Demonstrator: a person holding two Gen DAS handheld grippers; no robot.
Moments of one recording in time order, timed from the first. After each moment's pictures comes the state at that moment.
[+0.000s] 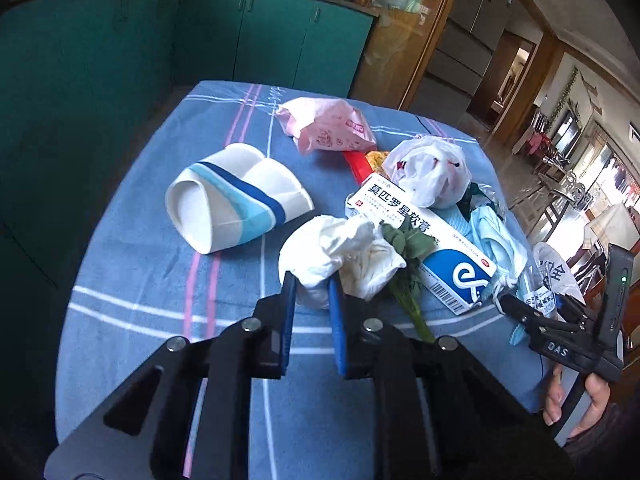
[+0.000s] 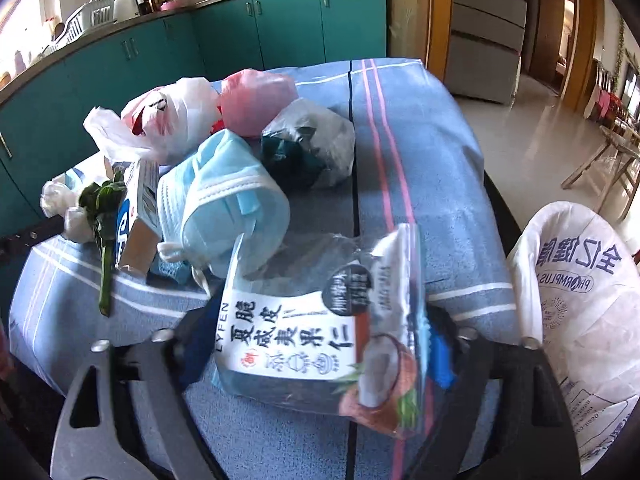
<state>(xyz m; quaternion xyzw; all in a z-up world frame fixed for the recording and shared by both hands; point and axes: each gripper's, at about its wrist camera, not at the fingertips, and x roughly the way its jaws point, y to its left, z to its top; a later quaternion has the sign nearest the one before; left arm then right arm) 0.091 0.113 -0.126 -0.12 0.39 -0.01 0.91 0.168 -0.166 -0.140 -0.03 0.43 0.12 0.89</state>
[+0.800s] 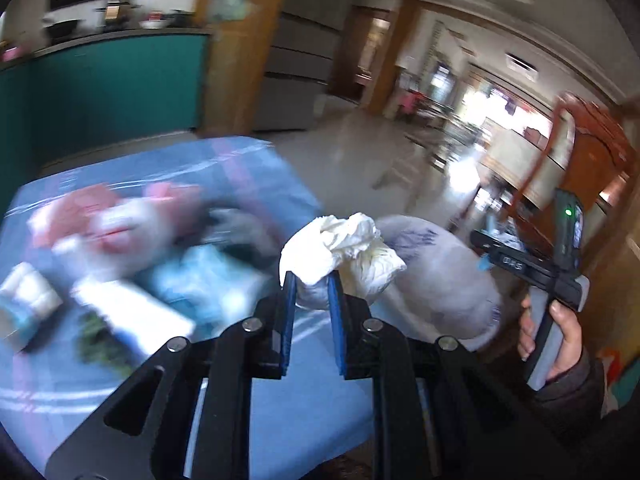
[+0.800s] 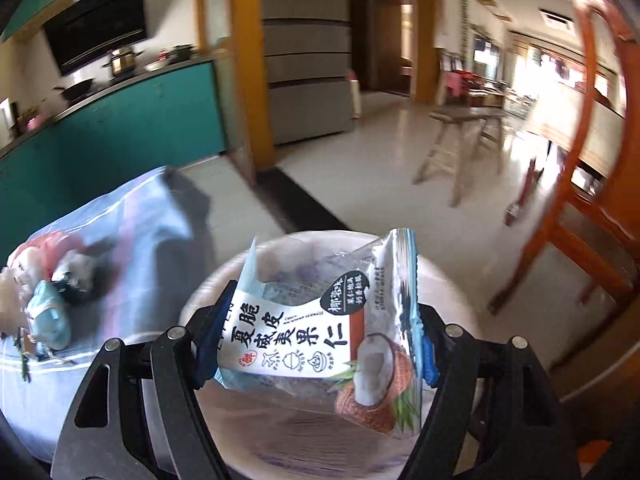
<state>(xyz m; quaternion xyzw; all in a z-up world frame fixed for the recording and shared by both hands) 0.103 -0.098 -0.061 -0.03 0.34 -0.28 0.90 0.105 -0.393 -0.076 0.07 0.32 -0.14 0.93</state>
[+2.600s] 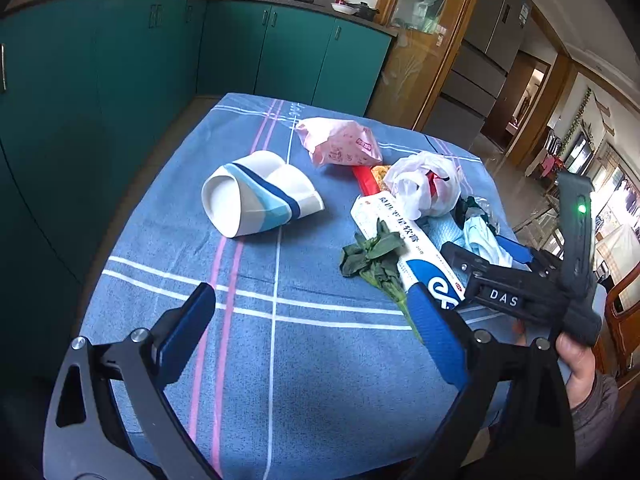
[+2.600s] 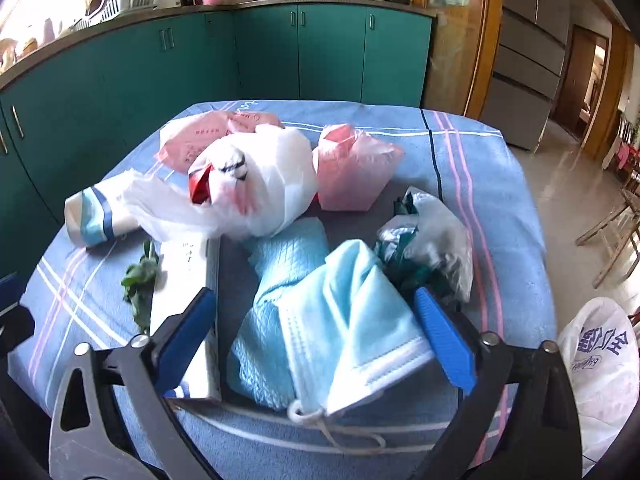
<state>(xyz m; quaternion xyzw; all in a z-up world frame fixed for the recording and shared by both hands) 0.061 0.100 -0.114 -0.14 0.37 0.02 0.92 0.203 -0.083 -0.113 -0.08 0.39 0.17 0.90</state>
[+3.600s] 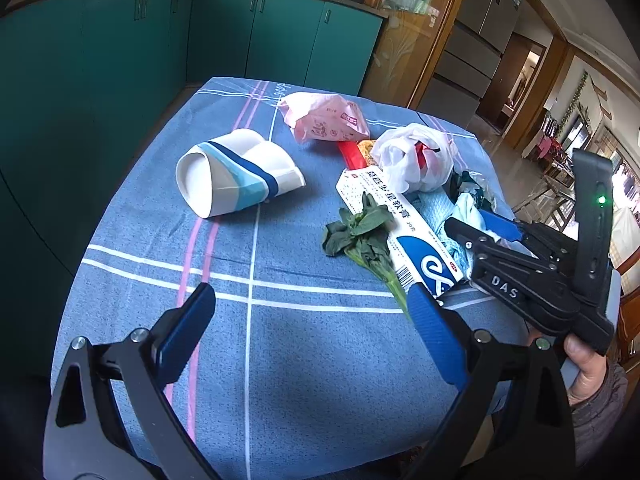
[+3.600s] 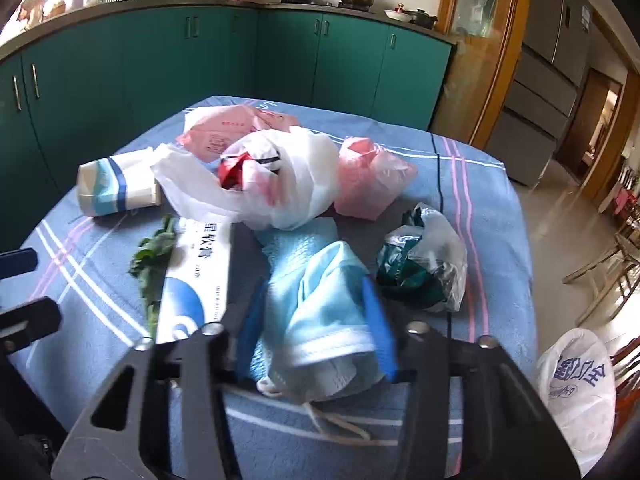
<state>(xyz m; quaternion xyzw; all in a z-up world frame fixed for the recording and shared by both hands) 0.065 0.084 -0.121 -0.12 0.40 0.01 0.91 0.183 -0.074 -0.112 -0.13 0.37 0.19 0.90</state>
